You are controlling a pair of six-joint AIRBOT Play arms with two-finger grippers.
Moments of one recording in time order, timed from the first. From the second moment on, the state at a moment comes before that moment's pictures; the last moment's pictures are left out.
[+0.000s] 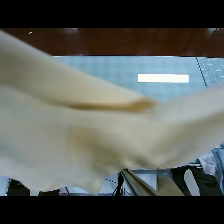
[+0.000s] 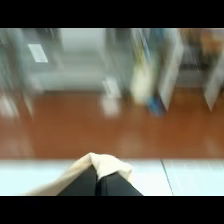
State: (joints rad) left arm 0.37 -0.48 1.70 0.79 -1.29 -1.46; right arm -0.33 -0.58 1.68 -1.32 1.32 1.44
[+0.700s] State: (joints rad) left arm 0.26 -0.94 1.16 0.97 -1.19 -1.36; right arm -0.11 -1.33 1.61 -1.44 1.38 1.49
